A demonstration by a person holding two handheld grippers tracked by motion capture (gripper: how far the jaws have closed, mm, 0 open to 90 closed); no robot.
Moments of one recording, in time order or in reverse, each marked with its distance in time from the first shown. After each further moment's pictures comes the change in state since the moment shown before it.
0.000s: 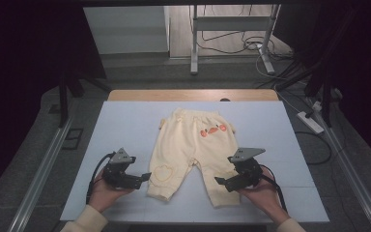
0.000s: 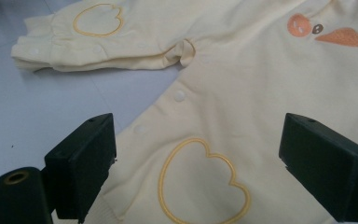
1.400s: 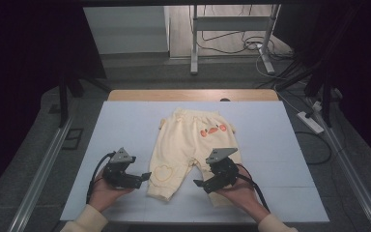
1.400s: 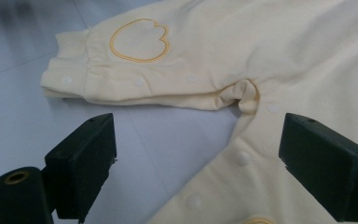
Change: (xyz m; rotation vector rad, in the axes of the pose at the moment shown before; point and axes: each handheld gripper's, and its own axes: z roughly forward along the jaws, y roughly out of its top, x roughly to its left) left arm 0.002 0.000 0.001 0.002 0.003 -0.003; right arm 0.033 0.031 0.044 0.022 0.075 -0.064
